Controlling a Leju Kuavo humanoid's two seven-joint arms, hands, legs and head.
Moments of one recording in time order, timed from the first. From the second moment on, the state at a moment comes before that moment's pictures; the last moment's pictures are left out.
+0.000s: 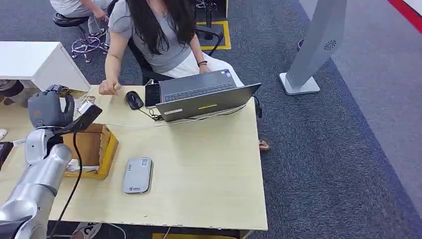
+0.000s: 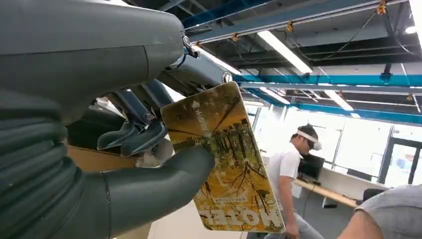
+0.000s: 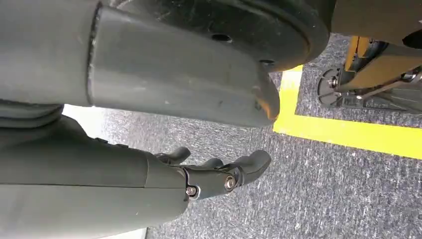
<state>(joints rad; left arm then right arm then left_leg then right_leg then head) -0.70 0.25 -0.03 -0.67 -1.06 0.68 -0.28 -0.05 0.13 -0.49 -0.19 0.76 -0.07 0.08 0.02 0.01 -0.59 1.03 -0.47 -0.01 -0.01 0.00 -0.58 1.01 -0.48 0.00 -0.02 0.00</state>
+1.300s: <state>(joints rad) -0.40 0.20 -0.39 -1.11 -1.08 0.05 -0.02 -0.04 0.13 -0.57 -0.19 0.78 -0.07 0.07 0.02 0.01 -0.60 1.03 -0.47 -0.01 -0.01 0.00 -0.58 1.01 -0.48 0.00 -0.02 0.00</state>
